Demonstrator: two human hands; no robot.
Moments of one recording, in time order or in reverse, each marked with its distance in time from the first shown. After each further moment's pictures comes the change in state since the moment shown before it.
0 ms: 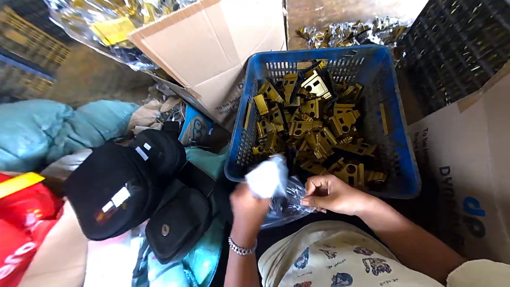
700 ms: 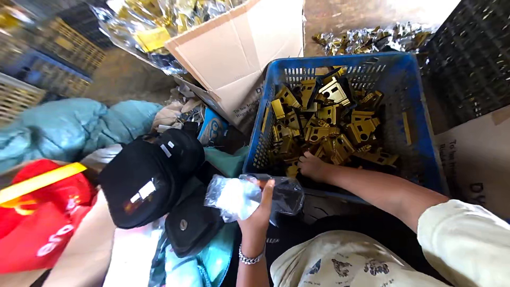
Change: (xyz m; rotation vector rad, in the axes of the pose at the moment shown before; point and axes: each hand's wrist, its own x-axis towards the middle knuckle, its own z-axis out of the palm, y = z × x) left_hand 0.004 0.002 -0.008 -0.406 0.317 -0.250; right_hand 0.143 0.031 -0.023 -1.740 -0.624 0.176
